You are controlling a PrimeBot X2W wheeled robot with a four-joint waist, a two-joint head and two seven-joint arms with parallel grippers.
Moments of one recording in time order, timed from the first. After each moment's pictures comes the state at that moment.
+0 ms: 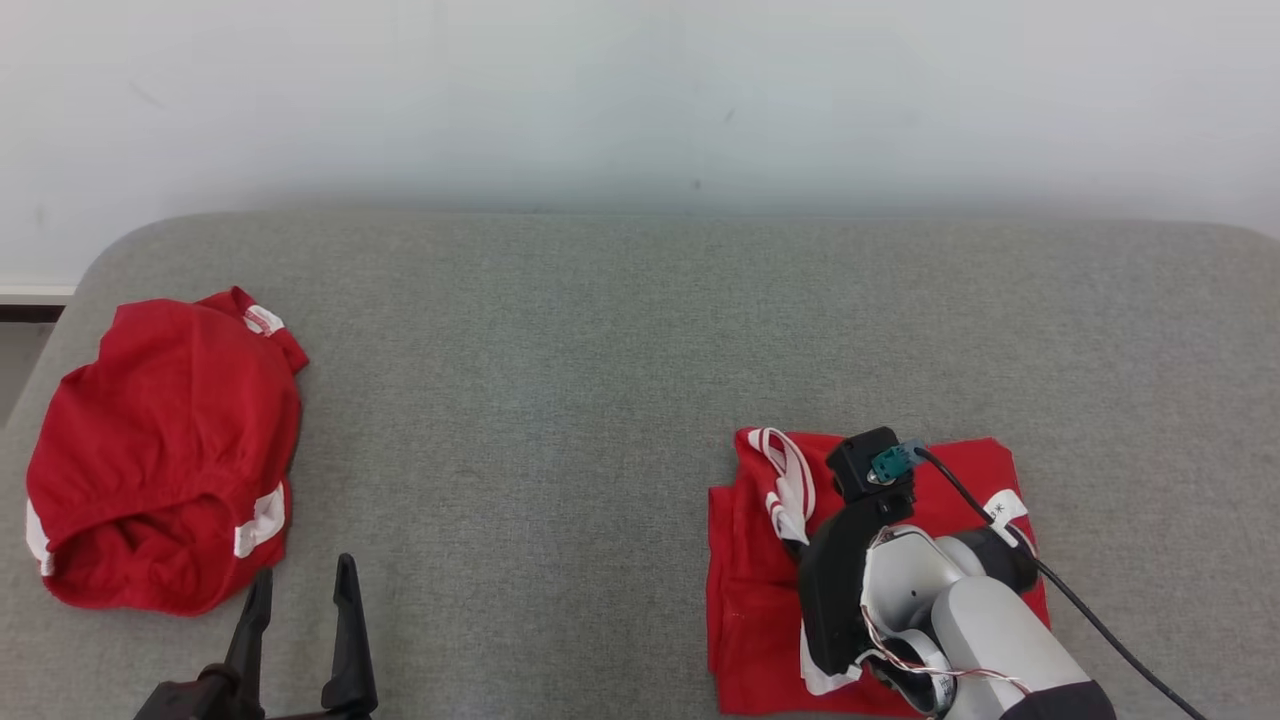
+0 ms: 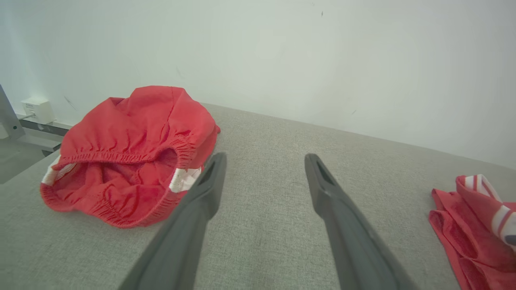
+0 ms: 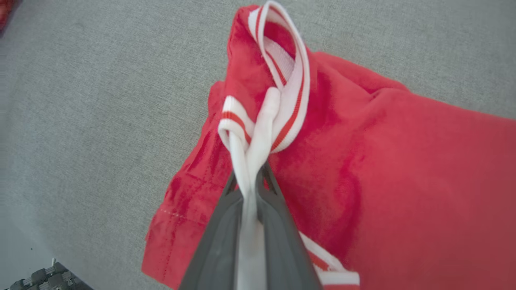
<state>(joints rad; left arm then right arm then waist) 0.02 0.05 0.01 0.12 -0.22 0.00 -0.26 -0.43 -0.07 0.33 0.47 0.25 0.13 0.62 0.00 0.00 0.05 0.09</state>
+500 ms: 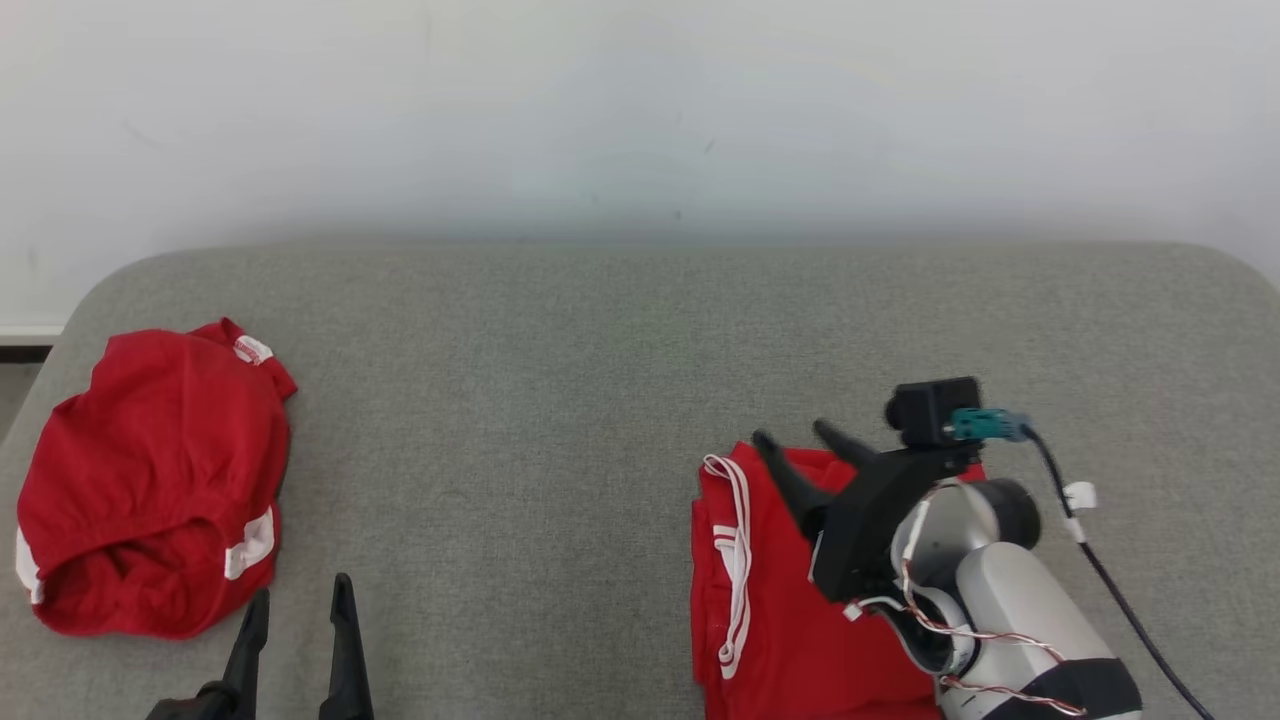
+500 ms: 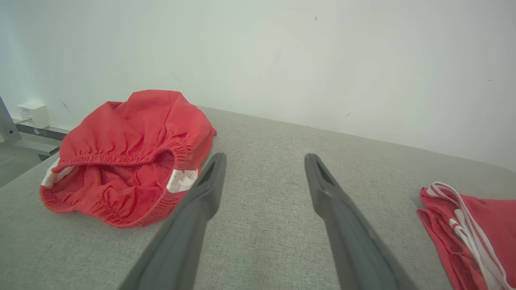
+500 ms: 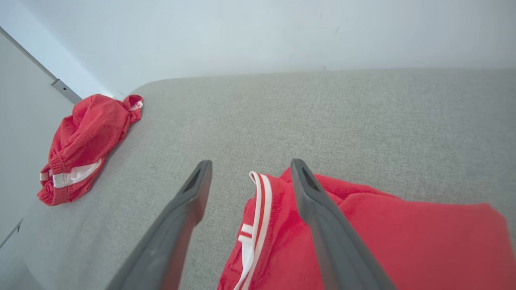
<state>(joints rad) 0.05 0.05 0.02 0.12 -0.22 0.00 -0.26 -0.46 -0.05 0.29 0.45 0.45 0.13 0.37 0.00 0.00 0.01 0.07</state>
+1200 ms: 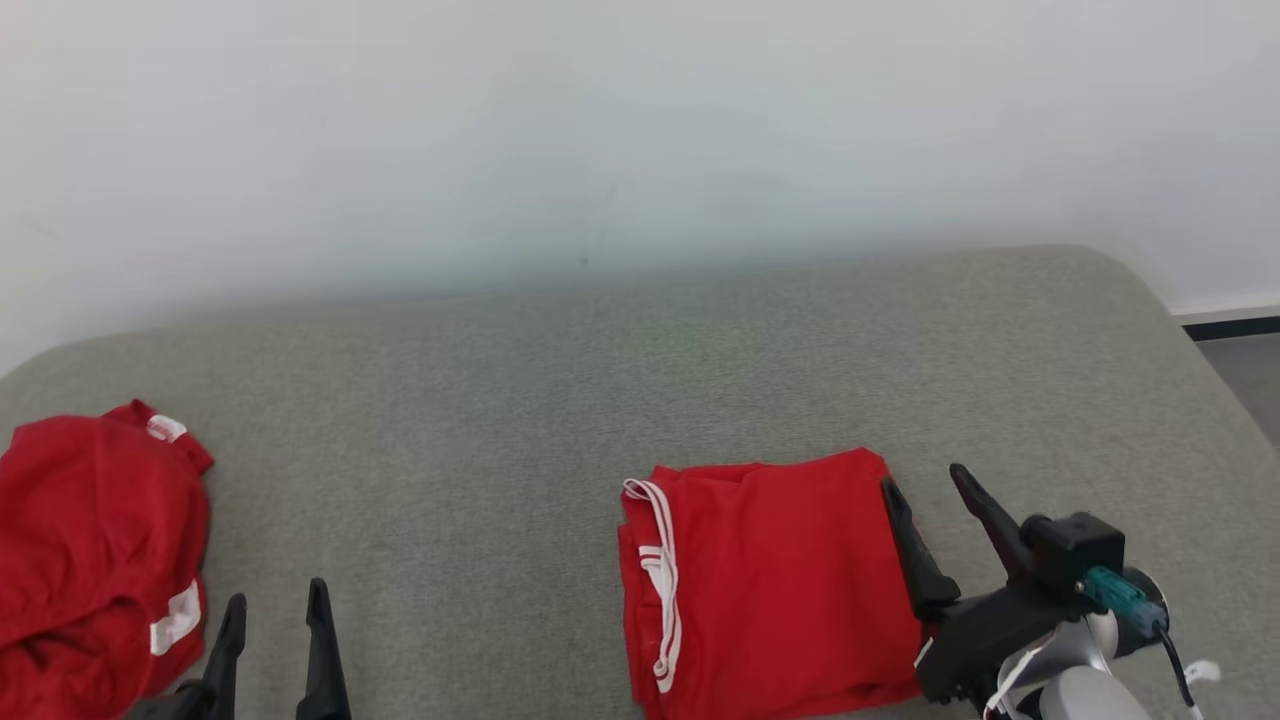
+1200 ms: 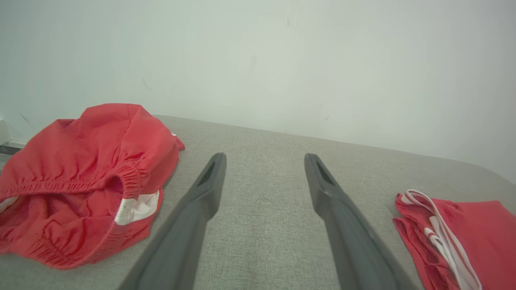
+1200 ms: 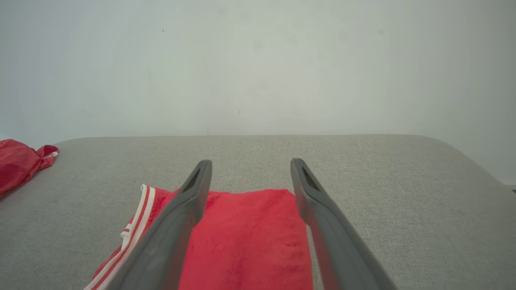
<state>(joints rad) 0.01 0.05 0.06 0.19 -0.22 -0.01 -0.26 -0.24 -0.17 0.20 0.38 0.27 0.13 -0.13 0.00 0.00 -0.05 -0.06</state>
